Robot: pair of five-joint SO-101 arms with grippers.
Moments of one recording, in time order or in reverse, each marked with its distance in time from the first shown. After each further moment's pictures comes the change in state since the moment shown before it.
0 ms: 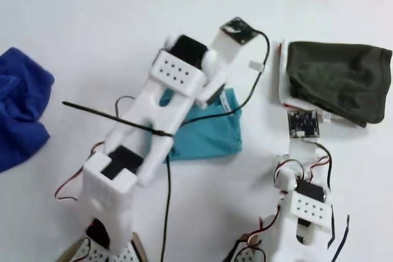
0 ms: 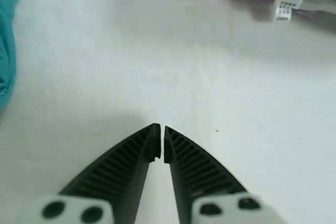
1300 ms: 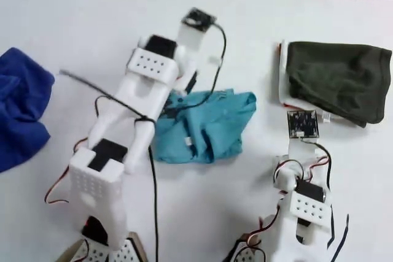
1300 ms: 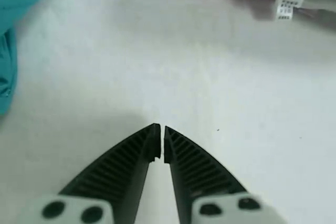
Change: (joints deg) left arm -10.6 0.0 18.0 -18.5 3.3; right arm 0.0 0.0 0.2 0.0 0.0
